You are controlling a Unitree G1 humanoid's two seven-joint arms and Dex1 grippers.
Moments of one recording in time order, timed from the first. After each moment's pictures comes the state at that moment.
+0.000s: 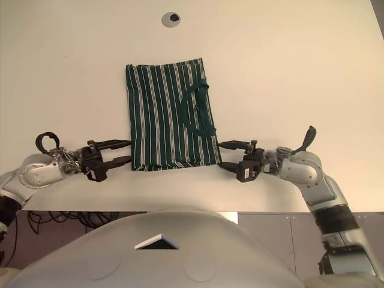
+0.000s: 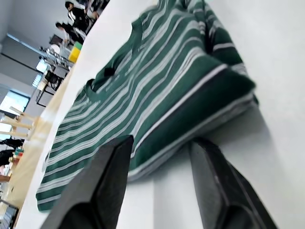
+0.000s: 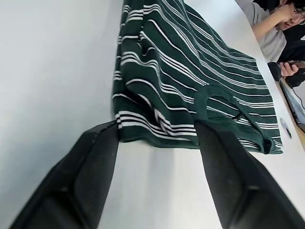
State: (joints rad) left arm 0.09 0.98 -0.49 0.36 0.18 -1.04 -0.43; right arm 0.19 -0.75 0.27 0.05 -0.17 -0.74 0.82
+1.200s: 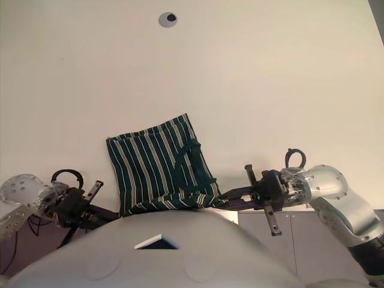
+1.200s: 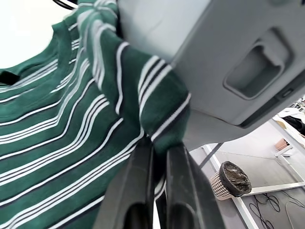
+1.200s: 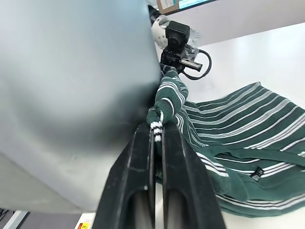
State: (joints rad) left arm 0.47 1.32 -0.43 -0.31 -0.88 -0.21 -1.39; right arm 0.44 -1.06 0.24 -0.52 0.84 -0.03 1.25
